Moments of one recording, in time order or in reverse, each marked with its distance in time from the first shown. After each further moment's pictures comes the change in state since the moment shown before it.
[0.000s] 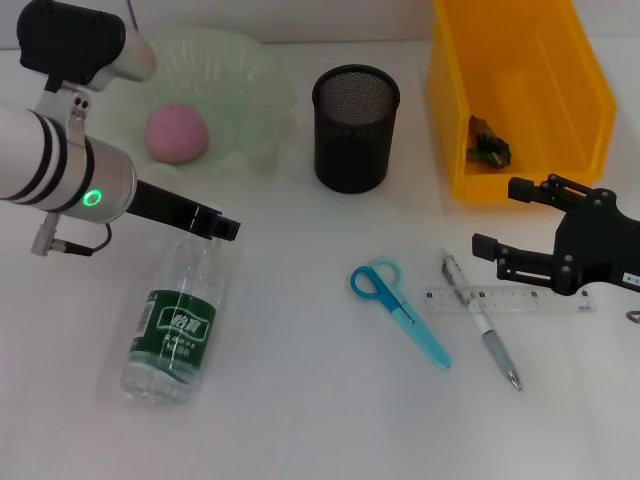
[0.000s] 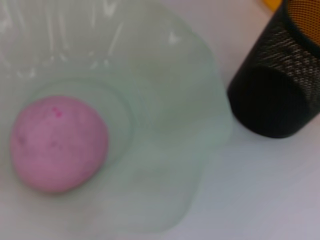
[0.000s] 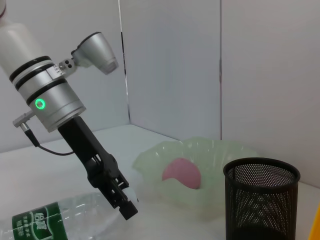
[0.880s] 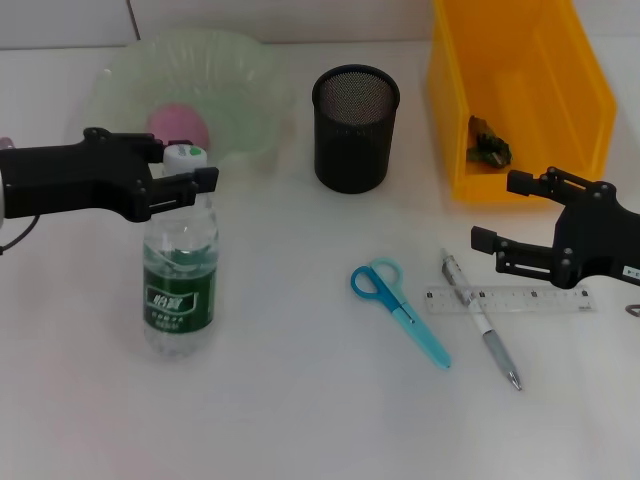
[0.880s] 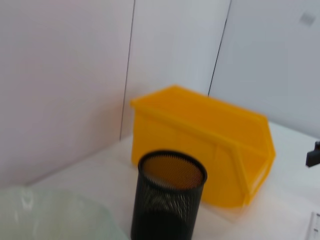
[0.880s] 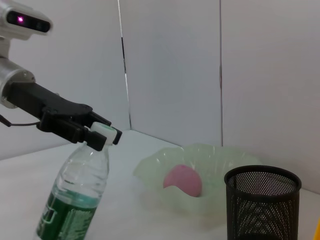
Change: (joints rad) left arm 0.253 0.003 -0.380 0.048 -0.632 0.212 0.917; right arm 0.005 0.000 0.002 -0.011 0.006 -0.005 0.015
